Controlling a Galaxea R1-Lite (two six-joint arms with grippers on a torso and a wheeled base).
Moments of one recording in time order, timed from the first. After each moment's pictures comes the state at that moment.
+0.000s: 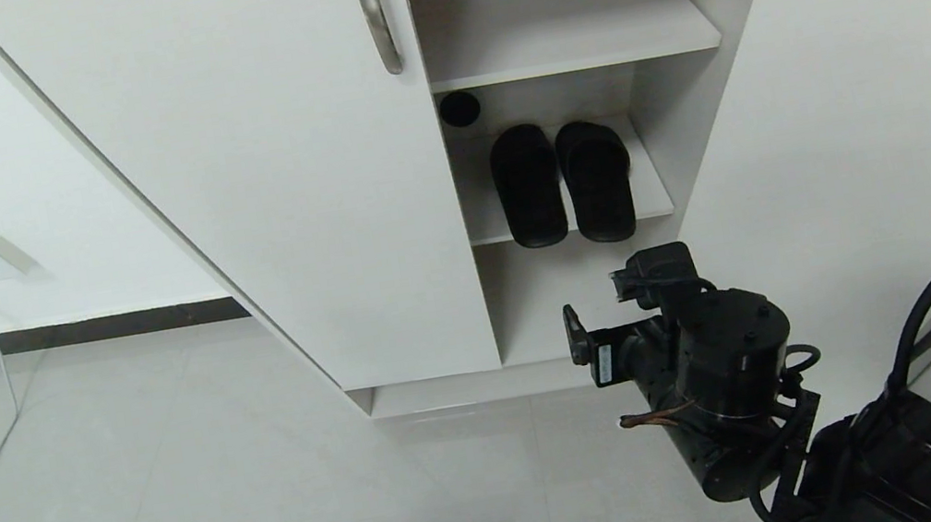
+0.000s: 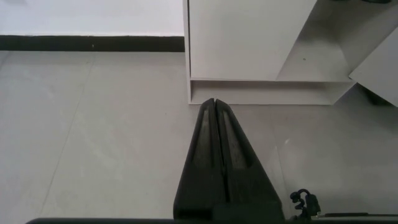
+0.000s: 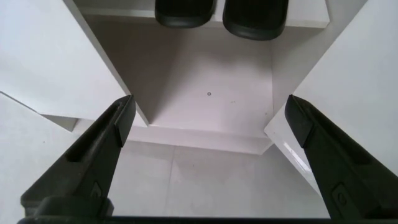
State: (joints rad) left arm 0.00 0.00 0.00 0.00 0.03 0.00; right arm 0.84 2.05 -0.78 -1.32 -0.71 0.00
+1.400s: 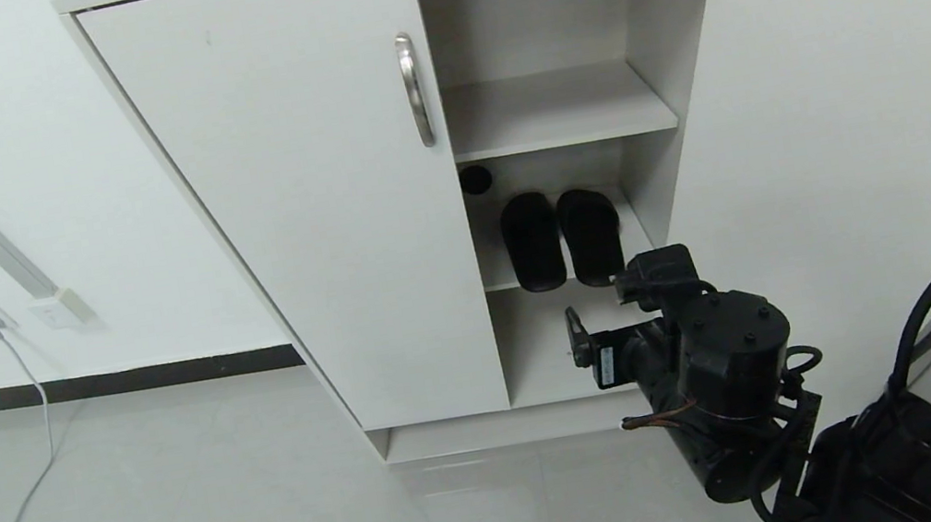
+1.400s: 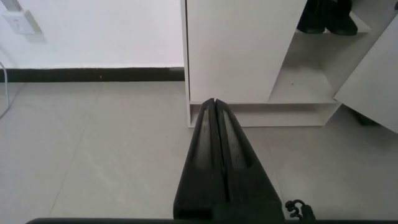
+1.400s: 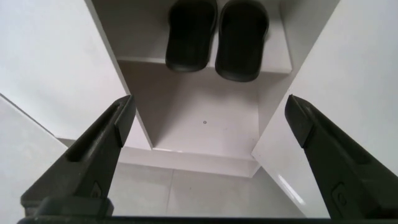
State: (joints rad) left arm 0.00 0.00 0.00 0.00 0.03 0.02; right arm 0.83 2.05 -0.77 -1.32 -0.71 0.00
